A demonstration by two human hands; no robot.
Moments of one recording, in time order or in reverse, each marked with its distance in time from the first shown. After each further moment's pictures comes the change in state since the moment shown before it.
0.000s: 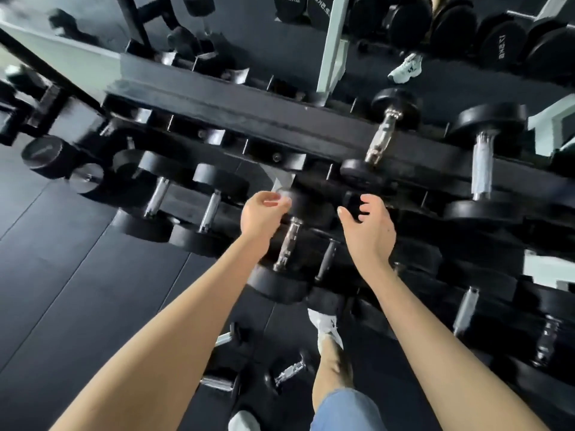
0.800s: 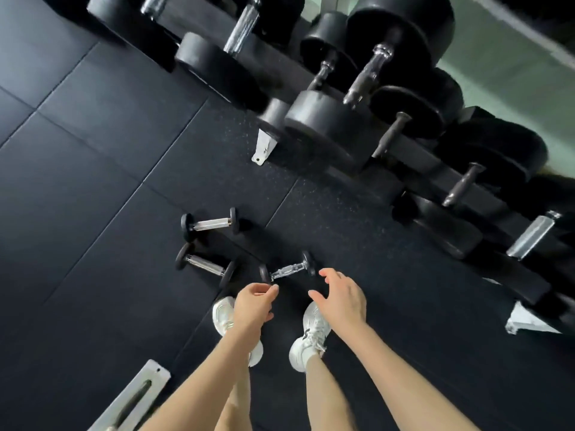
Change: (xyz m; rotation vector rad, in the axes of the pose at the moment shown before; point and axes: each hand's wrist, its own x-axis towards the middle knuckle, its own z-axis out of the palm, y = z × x) left_hand -0.152 -0.458 -0.032 -0.161 0.001 -0.689; right_hand -0.261 0.280 0.162 -0.695 -0.734 -0.113
